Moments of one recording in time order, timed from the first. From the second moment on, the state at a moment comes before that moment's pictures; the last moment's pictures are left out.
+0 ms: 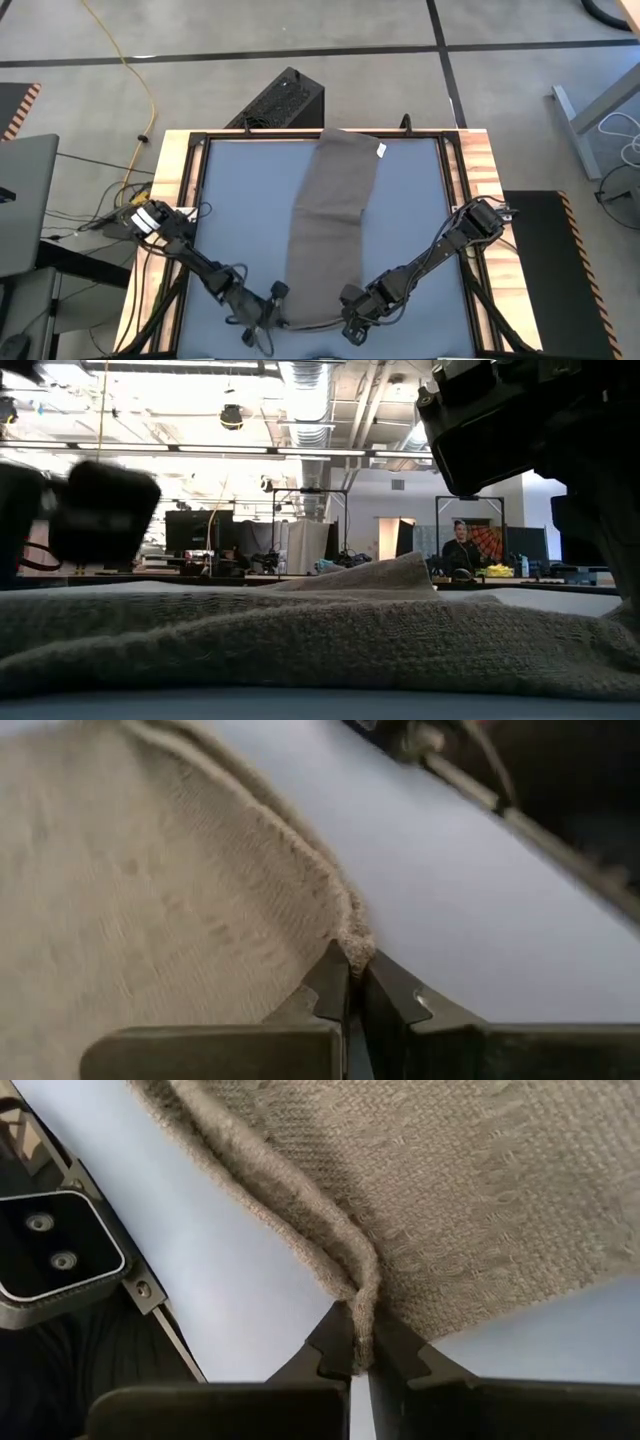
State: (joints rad) left arm -0.73 1.90 0.69 0.53 -0.14 -0.12; right arm 0.60 1.98 1.28 -0.38 -0.13 1.27
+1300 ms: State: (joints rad) left arm -0.63 1.89 0.56 0.76 0.03 -0.88; right arm 0.61 1.98 1.28 -0.39 -0.13 1.42
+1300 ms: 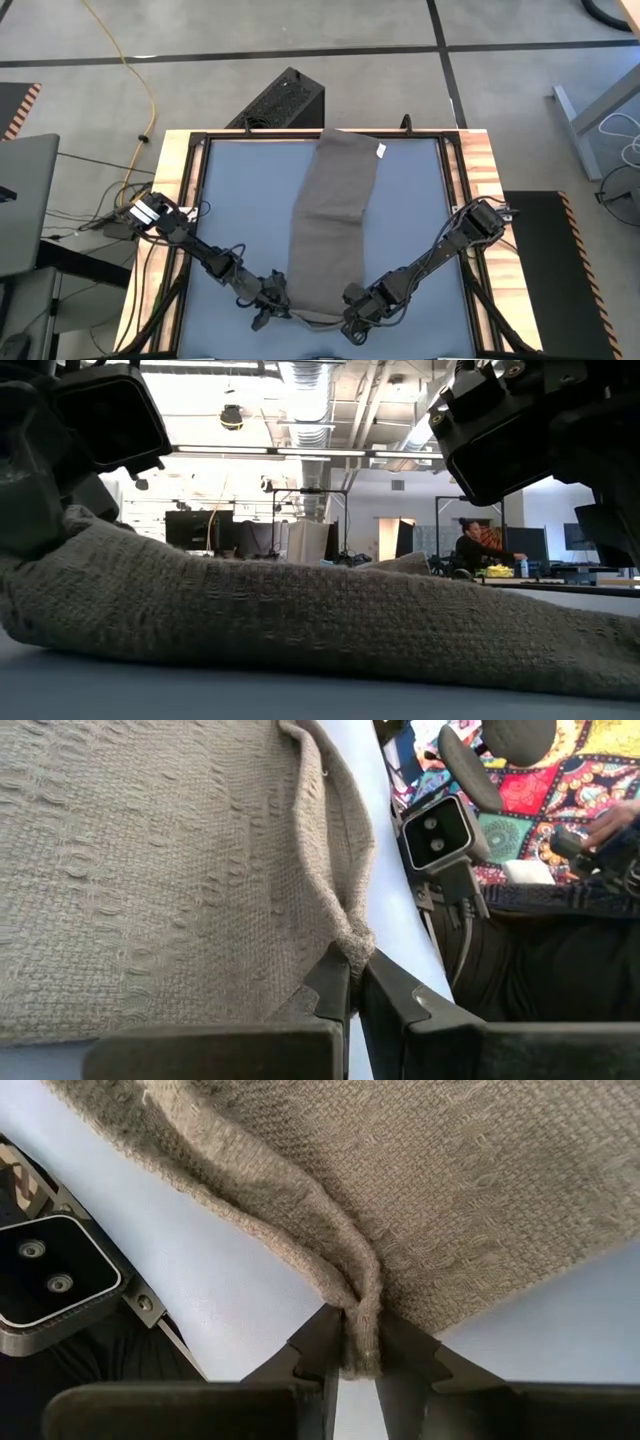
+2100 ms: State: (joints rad) left arm -0.65 1.89 0.63 0.56 -0.04 -0.57; right arm 0.62 1.88 1.29 -0.51 -0.13 1.36
